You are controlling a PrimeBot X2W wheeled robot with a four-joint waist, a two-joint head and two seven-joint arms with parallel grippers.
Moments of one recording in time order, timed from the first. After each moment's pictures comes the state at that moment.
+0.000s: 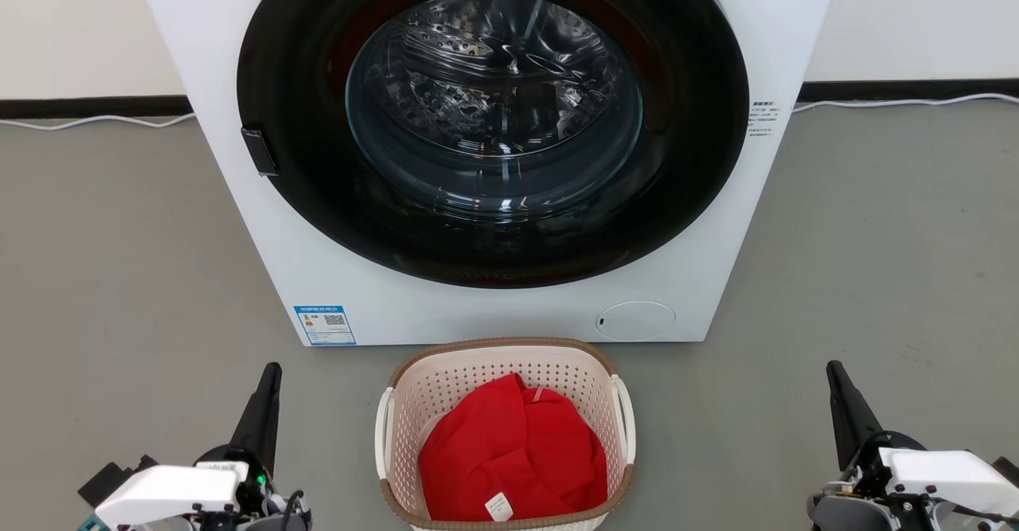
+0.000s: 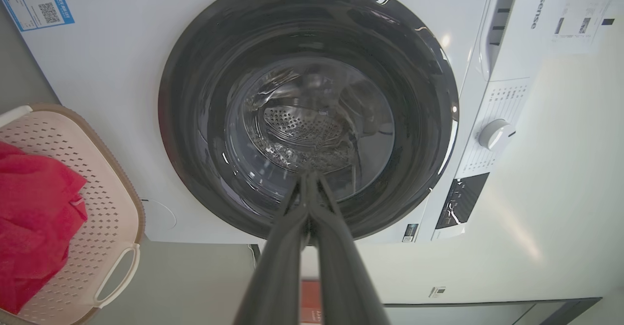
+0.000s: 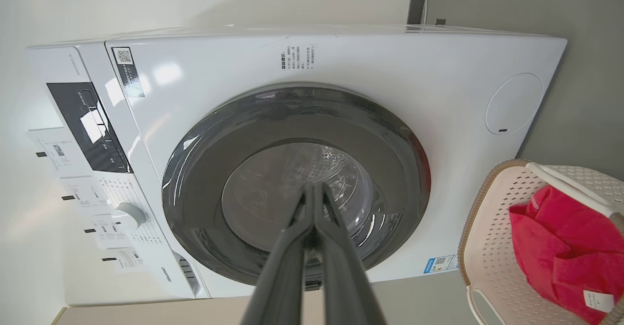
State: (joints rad) left arm -0.05 0.05 0.07 0.27 -1.58 -0.13 0.10; right arm -0.05 -0.04 -0.13 0.27 1.57 0.12 0.09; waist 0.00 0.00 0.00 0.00
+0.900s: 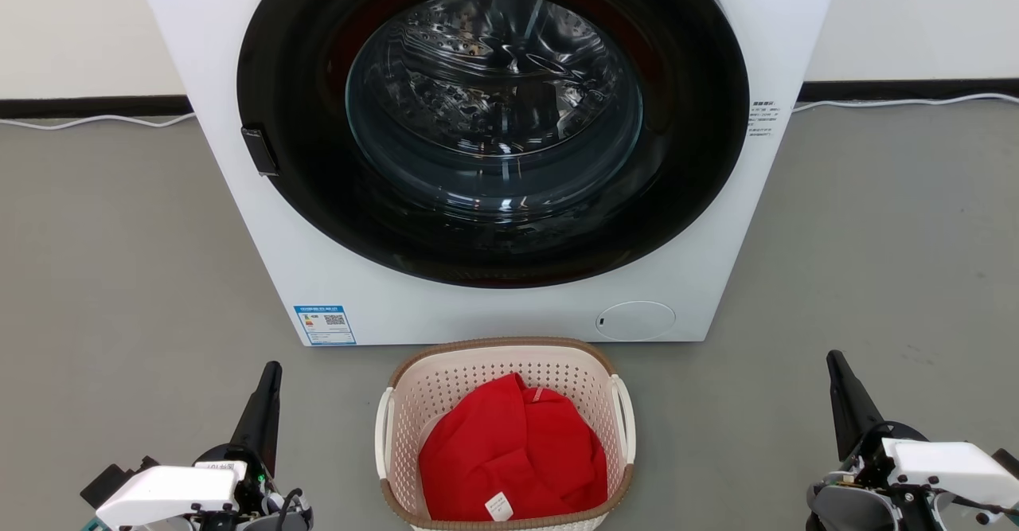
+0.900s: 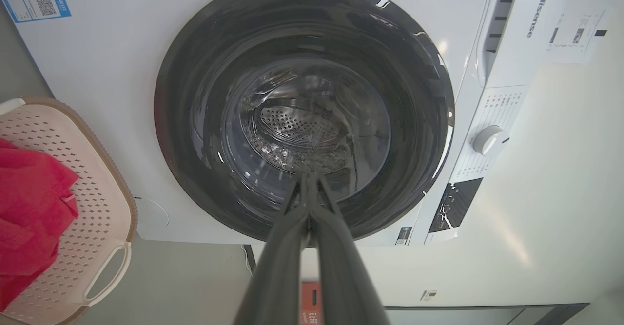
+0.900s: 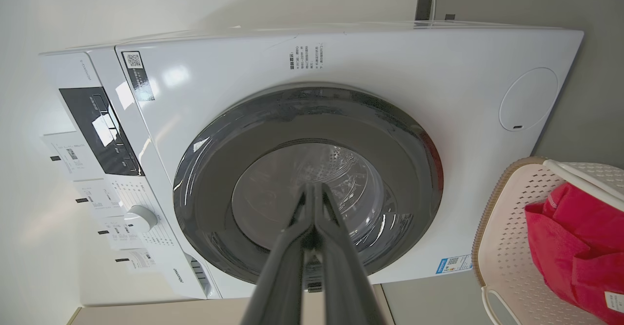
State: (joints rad) left arm -0.05 0.04 0.08 0.27 -1.61 -0.13 0.10; right arm -0.07 -0.04 -0.13 0.27 1.60 0.12 0.10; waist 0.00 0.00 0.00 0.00
